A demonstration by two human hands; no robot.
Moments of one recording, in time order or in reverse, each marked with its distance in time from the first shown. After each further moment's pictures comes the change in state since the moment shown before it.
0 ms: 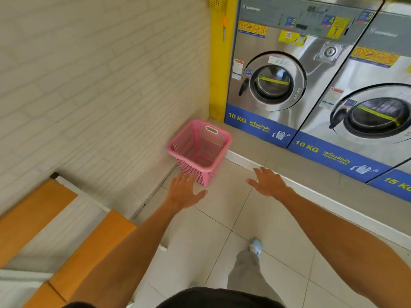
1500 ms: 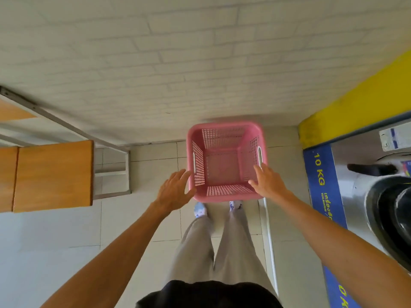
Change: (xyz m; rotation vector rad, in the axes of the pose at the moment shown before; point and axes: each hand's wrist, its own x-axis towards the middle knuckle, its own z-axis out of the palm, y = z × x) left_hand 0.412 -0.007 0.035 -0.558 -0.049 -0.896; right_hand 0.651 -0.044 -0.099 -0.334 -0.254 -0.883
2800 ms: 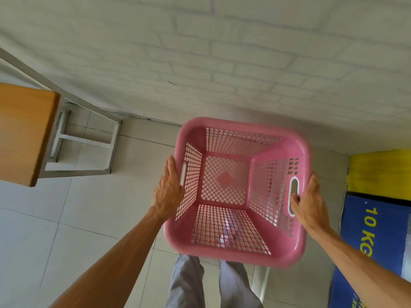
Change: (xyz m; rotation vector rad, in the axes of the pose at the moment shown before) left_hand 0.195 -0.090 0.196 -0.411 0.335 -0.443; right_hand 0.195 0.117 0.123 0.255 0.196 0.165
